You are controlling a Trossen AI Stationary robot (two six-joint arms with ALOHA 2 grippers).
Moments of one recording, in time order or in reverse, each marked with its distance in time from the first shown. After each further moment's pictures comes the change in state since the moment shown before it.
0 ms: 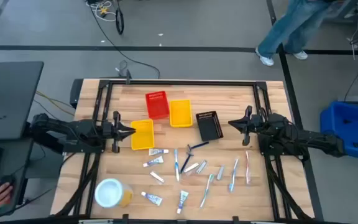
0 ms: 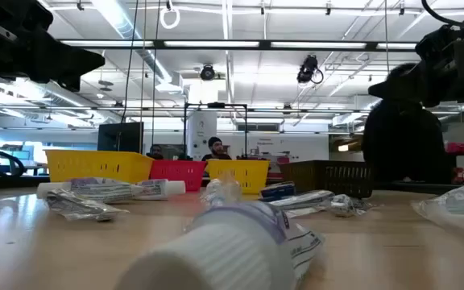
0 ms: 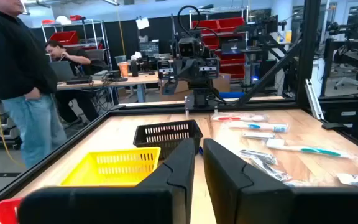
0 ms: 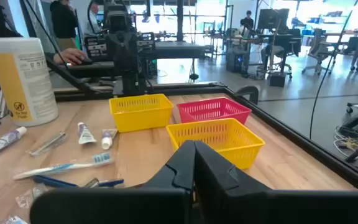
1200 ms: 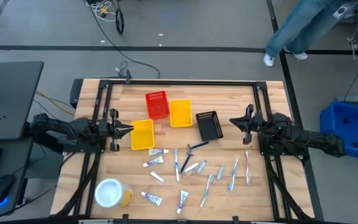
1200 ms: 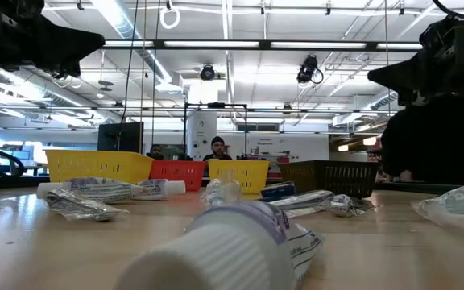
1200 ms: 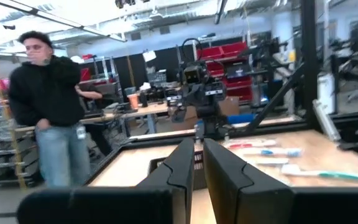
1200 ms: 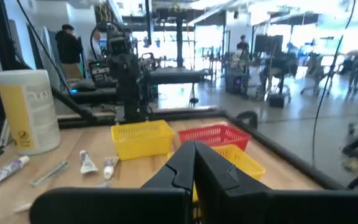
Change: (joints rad) left arm 0.000 0.000 0.000 0.147 0.002 0.117; right arm -0.001 0.000 0.000 0.118 0.003 0.006
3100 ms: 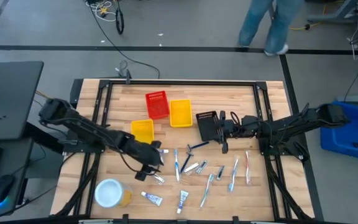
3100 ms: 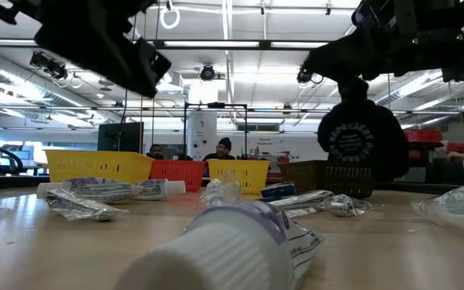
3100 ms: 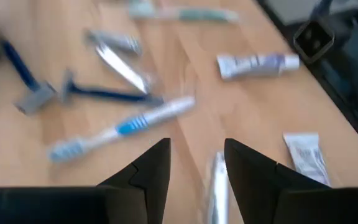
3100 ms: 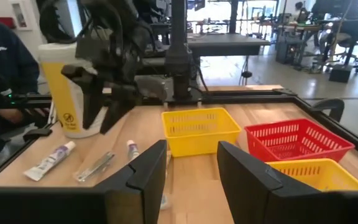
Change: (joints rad) left arm -0.125 1.427 0.763 -0.273 0.392 -0.232; right arm 0.258 1.062 0.298 0.609 0.049 0.025
